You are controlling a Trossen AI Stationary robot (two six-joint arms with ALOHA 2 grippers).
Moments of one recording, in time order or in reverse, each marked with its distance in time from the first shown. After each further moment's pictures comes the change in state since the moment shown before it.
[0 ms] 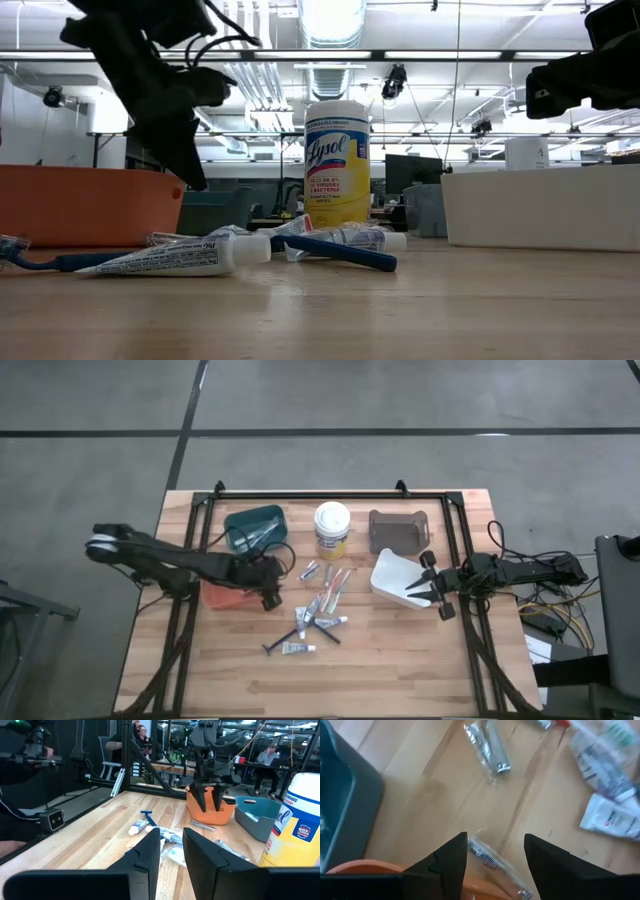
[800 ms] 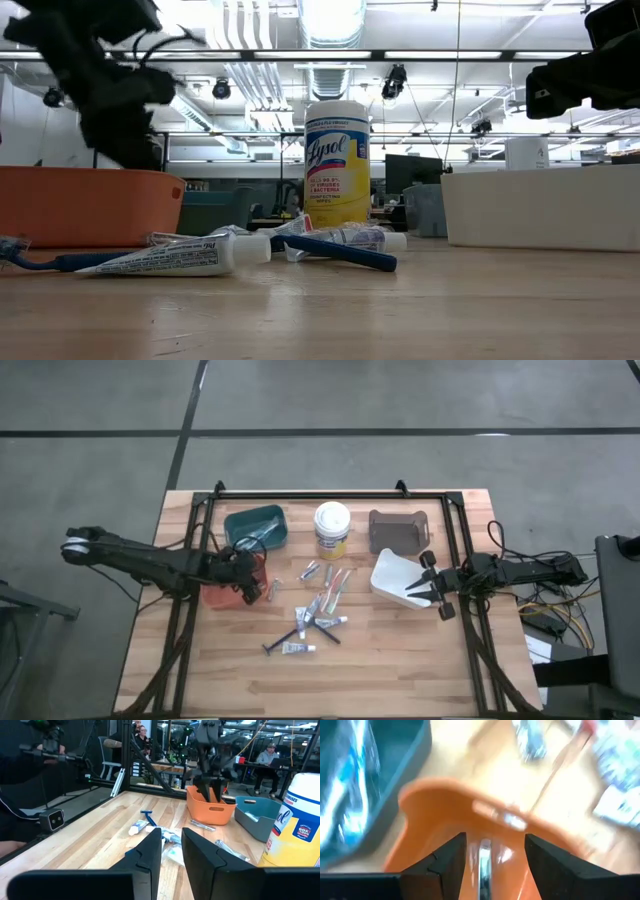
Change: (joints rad) left arm 0.001 -0.345 -0.163 -0.104 -0.038 -0.176; right arm 0.000 0.000 0.000 0.000 0.000 0.000
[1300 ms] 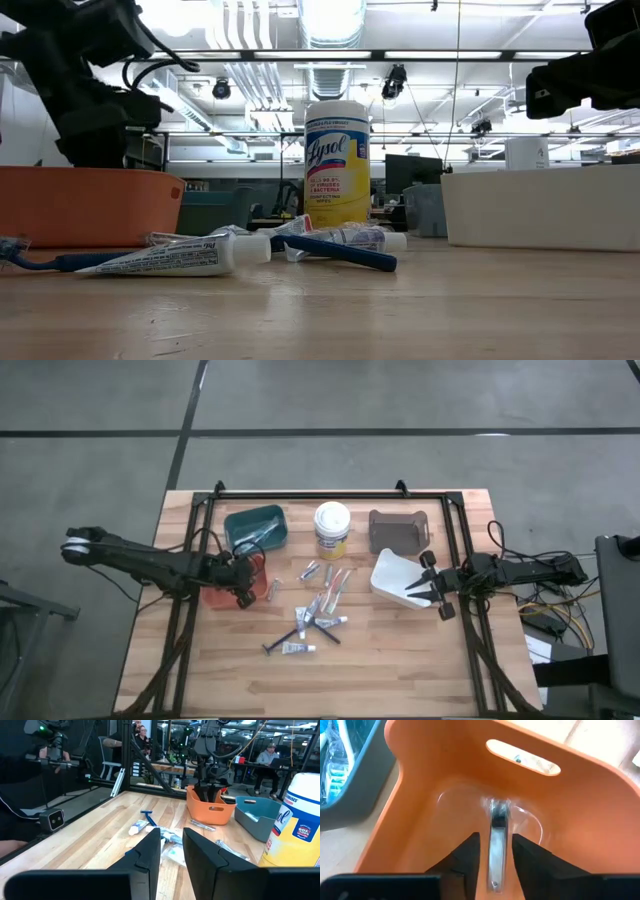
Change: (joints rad) left arm 0.000 0.001 -0.091 -0.033 0.082 -0.010; right arm 0.000 0.000 0.000 0.000 0.000 0.000
